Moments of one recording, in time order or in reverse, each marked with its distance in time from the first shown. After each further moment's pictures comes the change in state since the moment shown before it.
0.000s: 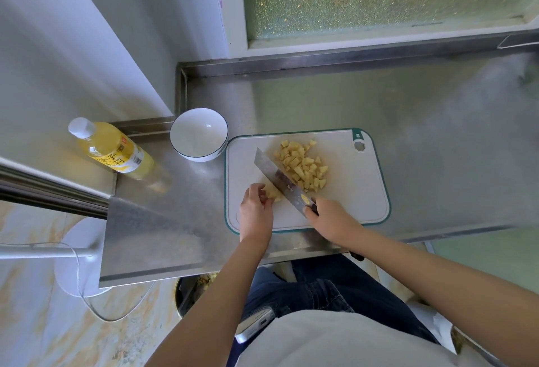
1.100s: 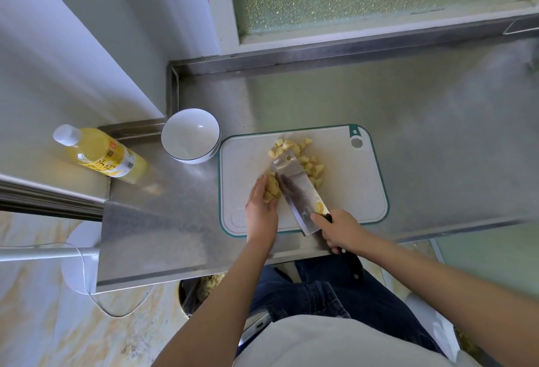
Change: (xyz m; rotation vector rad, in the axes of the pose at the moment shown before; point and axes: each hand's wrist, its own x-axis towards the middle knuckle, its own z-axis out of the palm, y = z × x) left_hand -0.003 0.012 0.018 -0.146 -0.060 -0.039; right_hand -0.004 0.031 -0.003 0.436 -0.149 0.221
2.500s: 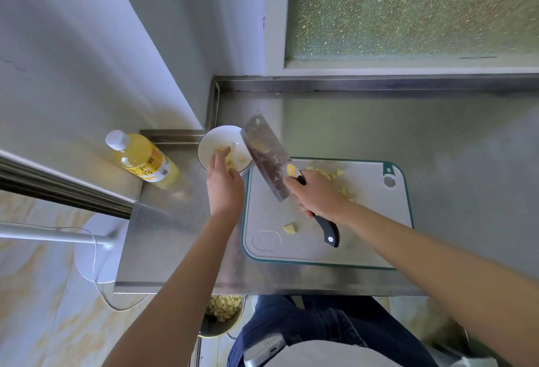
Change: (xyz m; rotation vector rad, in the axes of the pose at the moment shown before) left_hand 0.083 0.032 -0.107 0.193 0.380 0.114; right_hand 0.042 -0.140 0.018 -0.137 0.015 -0.389
